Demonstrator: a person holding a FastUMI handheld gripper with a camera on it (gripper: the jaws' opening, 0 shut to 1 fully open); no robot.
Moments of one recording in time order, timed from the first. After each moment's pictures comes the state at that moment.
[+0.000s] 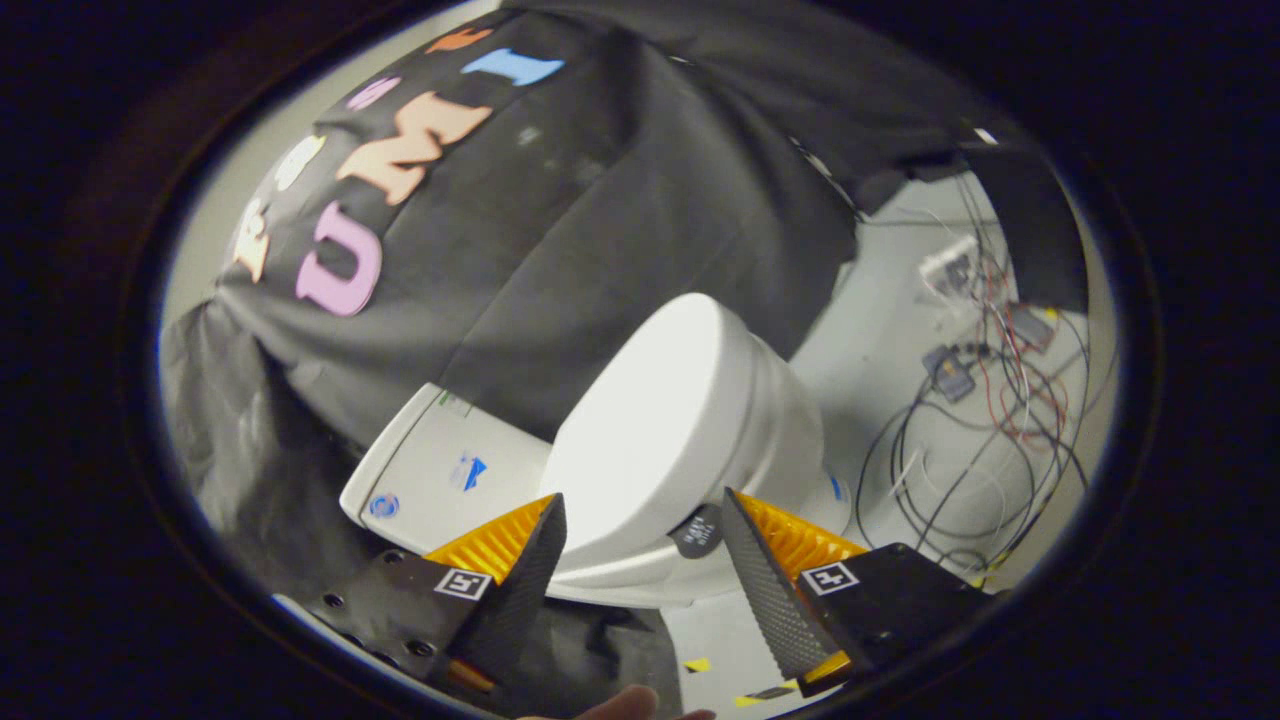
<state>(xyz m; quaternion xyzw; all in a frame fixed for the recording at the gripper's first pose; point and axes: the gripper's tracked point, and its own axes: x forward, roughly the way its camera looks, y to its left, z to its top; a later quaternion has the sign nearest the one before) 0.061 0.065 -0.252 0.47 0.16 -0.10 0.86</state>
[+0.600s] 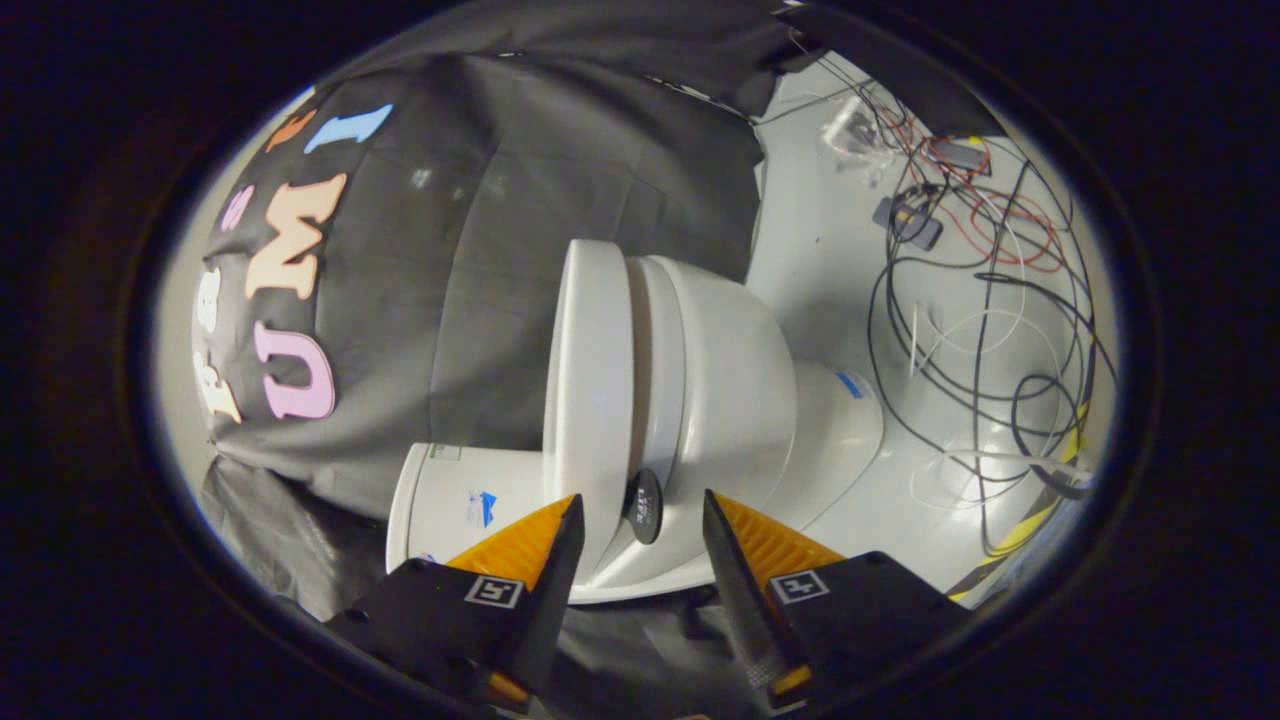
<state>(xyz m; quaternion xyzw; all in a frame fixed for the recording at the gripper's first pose) 0.081 0.086 -0.312 0.62 0.20 -0.11 0.75</state>
